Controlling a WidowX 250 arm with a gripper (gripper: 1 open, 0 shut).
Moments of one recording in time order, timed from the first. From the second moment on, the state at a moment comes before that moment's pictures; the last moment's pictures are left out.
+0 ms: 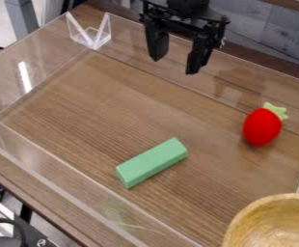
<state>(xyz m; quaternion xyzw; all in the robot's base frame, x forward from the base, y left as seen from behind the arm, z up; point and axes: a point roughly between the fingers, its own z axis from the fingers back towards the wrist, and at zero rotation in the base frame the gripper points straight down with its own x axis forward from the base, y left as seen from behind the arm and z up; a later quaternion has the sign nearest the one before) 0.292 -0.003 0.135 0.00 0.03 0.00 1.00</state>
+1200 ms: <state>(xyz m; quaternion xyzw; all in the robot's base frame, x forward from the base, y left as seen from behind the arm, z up) 0.330 -0.108 0.061 -0.01 0.04 -0.10 0.99</state>
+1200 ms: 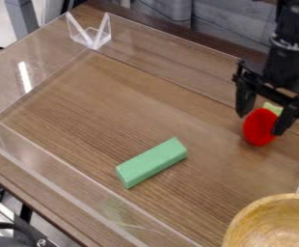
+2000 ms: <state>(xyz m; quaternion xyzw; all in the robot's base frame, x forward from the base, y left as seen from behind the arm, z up) 0.345 -0.113 0.043 0.00 0.04 -0.10 0.99</state>
